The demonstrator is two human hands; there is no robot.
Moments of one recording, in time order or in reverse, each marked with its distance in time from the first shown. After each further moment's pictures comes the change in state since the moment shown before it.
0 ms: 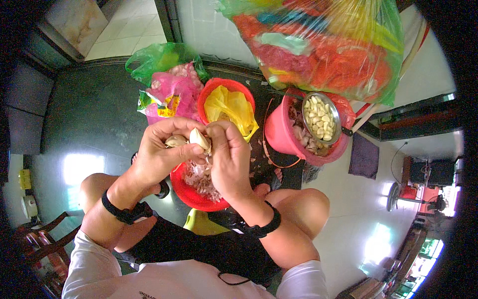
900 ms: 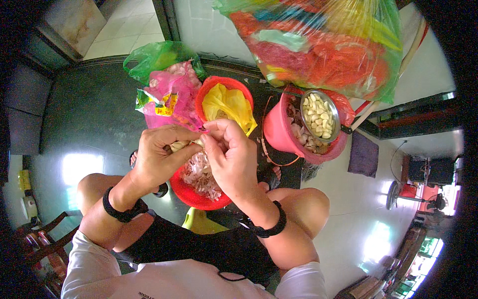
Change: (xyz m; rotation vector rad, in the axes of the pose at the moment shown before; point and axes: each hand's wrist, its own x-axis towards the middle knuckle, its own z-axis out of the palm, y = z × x) left_hand -0.003 -0.011 -0.002 0.766 0.104 0.335; right_hand 0.001 -0.006 -0.014 -0.250 -0.064 -0.101
